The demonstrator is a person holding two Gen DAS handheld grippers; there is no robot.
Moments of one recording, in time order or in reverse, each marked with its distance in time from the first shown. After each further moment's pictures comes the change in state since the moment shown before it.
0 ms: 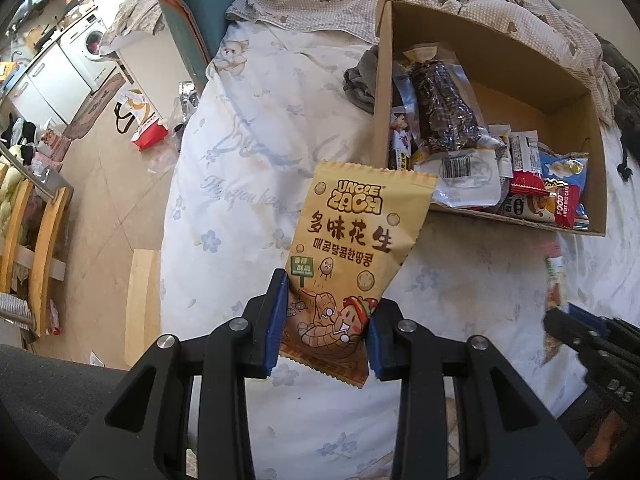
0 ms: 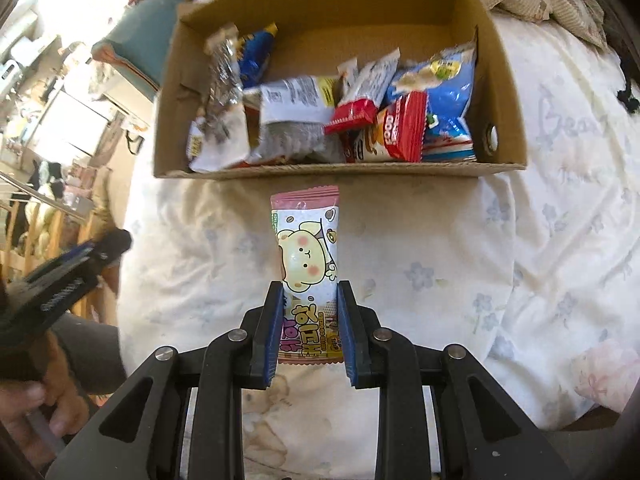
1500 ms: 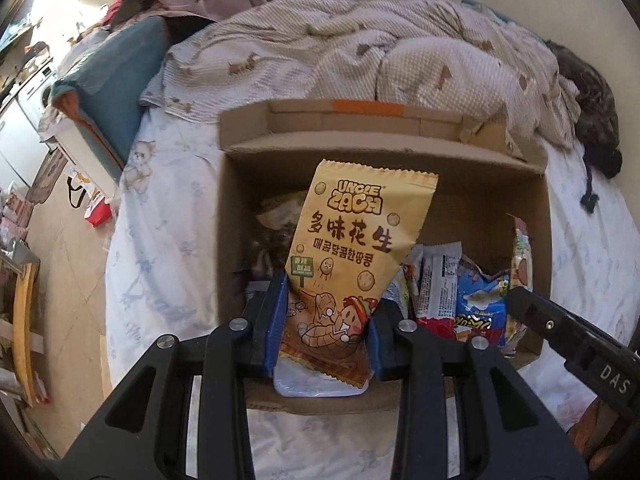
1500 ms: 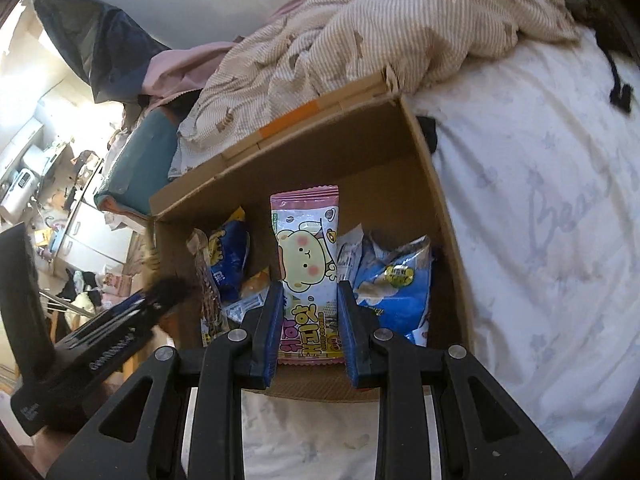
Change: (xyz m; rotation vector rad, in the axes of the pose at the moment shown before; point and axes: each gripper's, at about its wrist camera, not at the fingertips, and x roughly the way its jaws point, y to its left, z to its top) left arm 0.003 -0.109 0.122 0.137 -0.122 -0.124; right arm -0.018 -0.063 0.114 0.214 -0.262 0.152
